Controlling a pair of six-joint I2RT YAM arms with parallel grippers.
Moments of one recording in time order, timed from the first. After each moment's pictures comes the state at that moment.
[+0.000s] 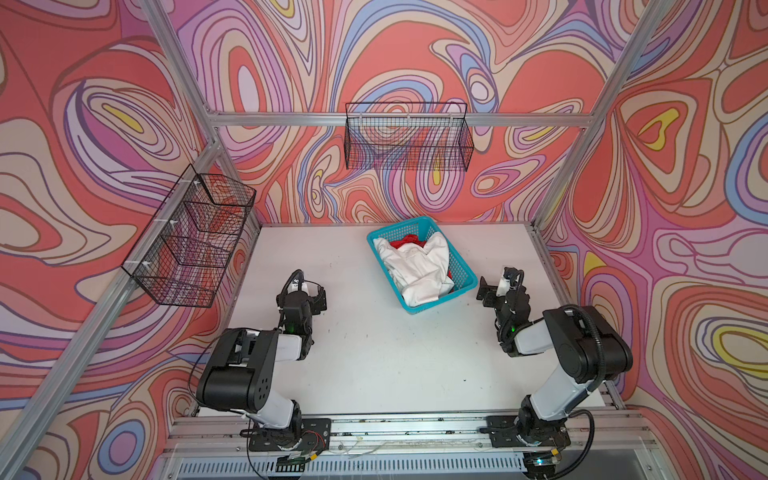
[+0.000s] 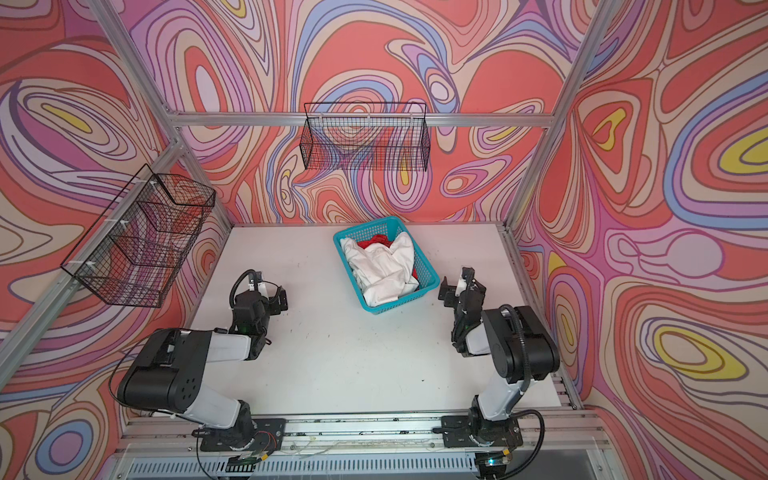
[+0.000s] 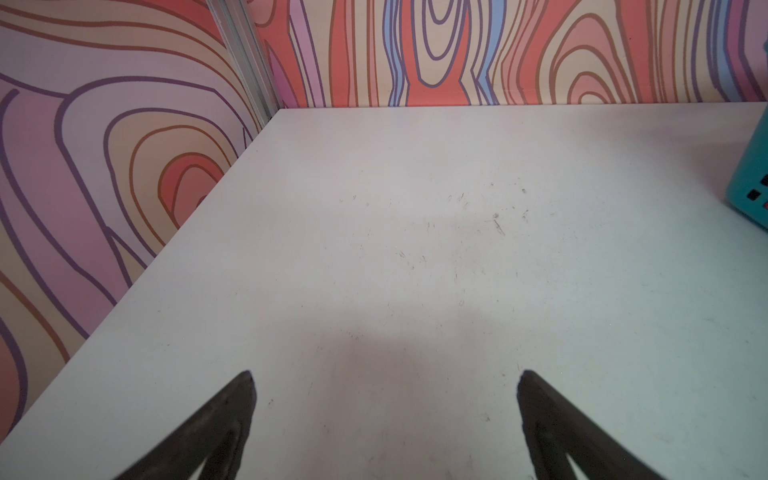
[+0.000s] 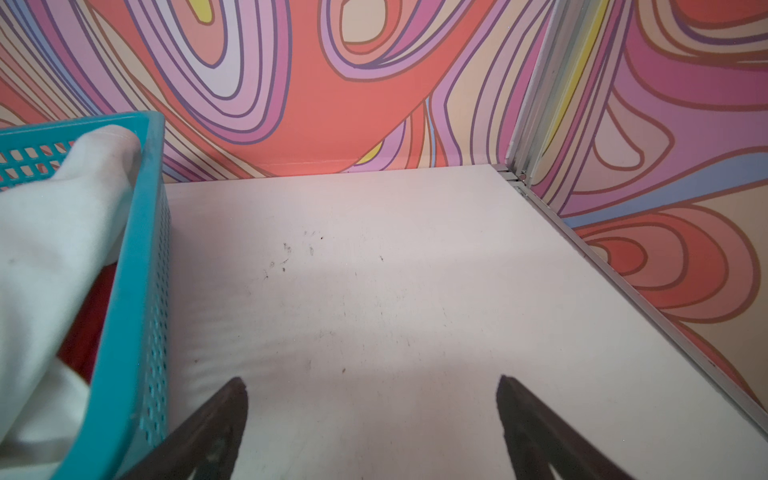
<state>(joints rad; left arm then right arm) -0.07 1.54 0.37 0.81 -0.28 -0.03 0.07 1.71 0.38 1.12 0.19 0.05</state>
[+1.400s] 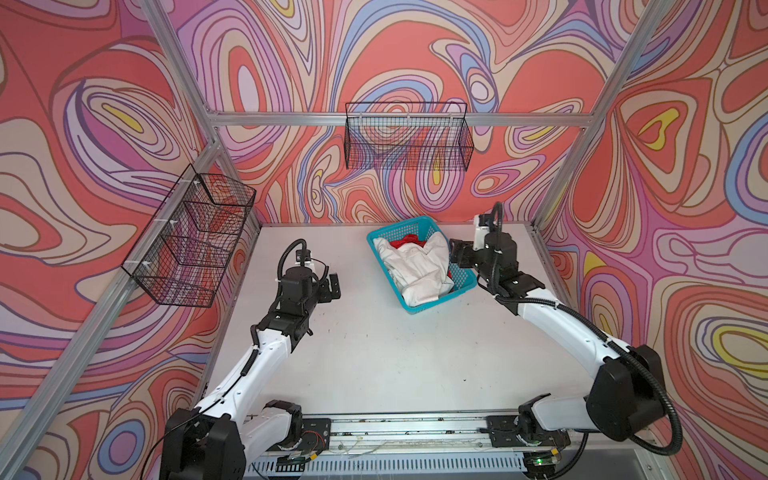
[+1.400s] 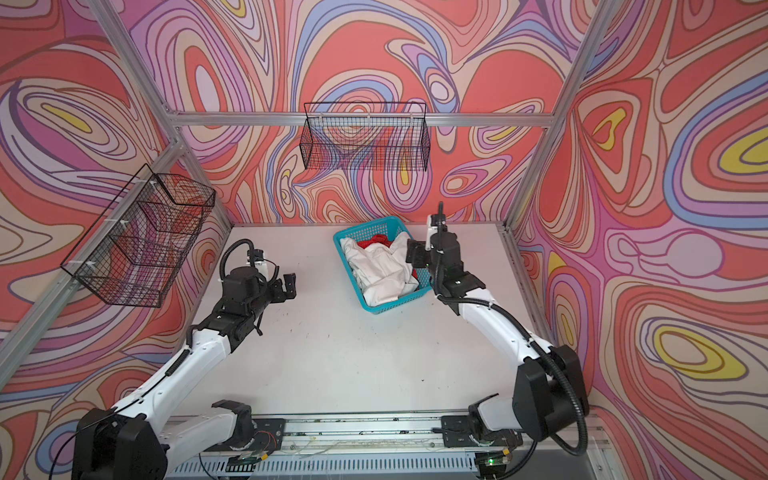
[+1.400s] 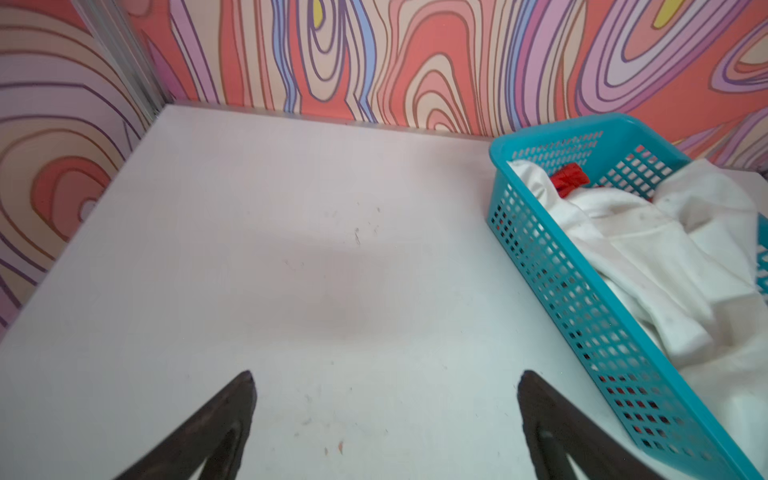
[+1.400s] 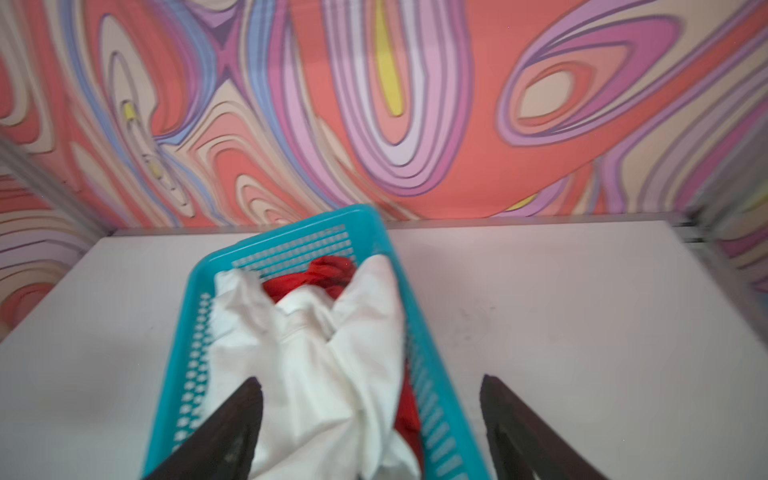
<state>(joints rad) -0.21 1.08 0.71 -0.14 -0.09 -0.27 0.40 1.42 1.10 -0.08 0.13 0.25</state>
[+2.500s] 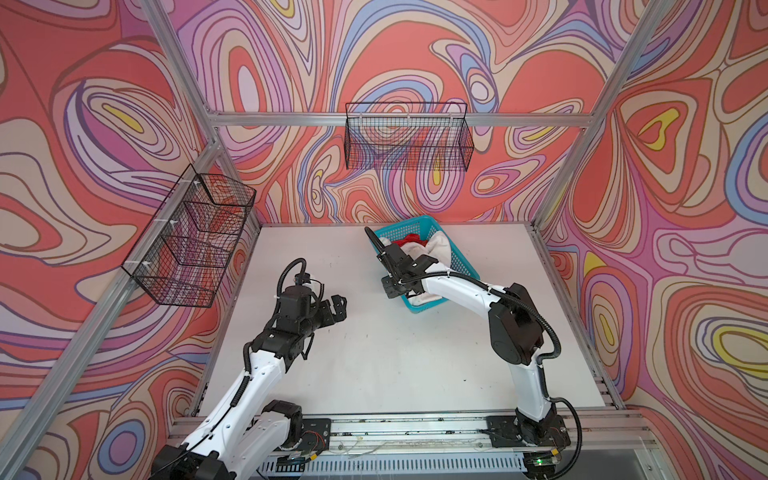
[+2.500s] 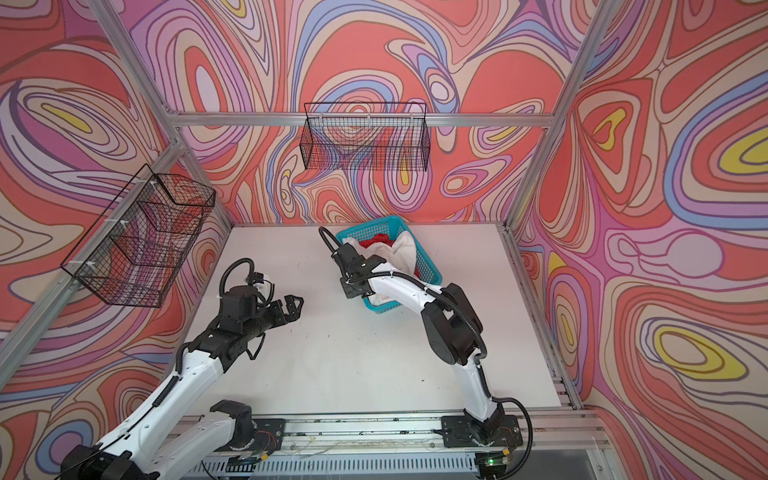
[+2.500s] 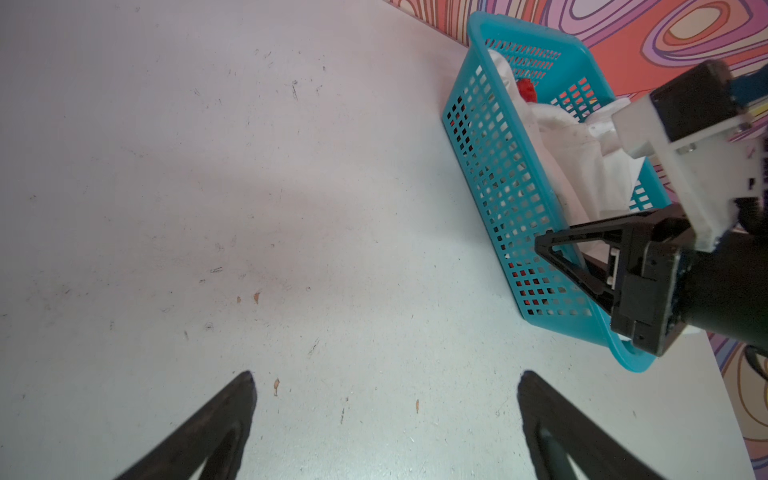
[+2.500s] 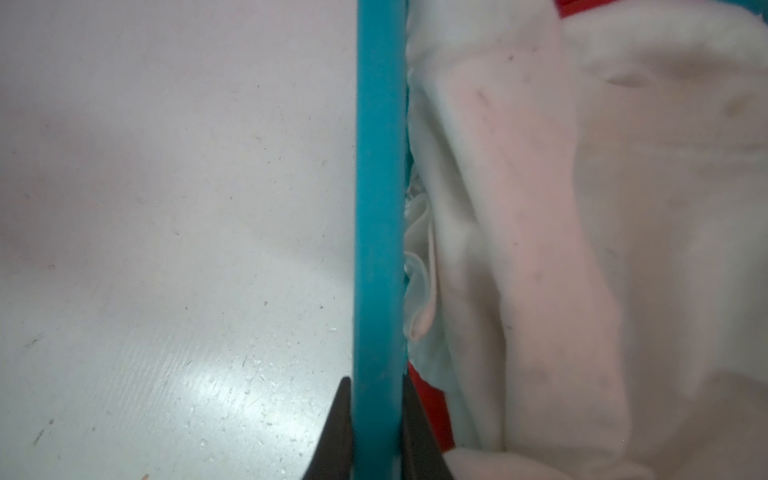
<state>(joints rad) -0.22 0.93 0.61 -0.33 0.10 -0.52 0.74 2.09 1.74 -0.71 0.22 0.27</state>
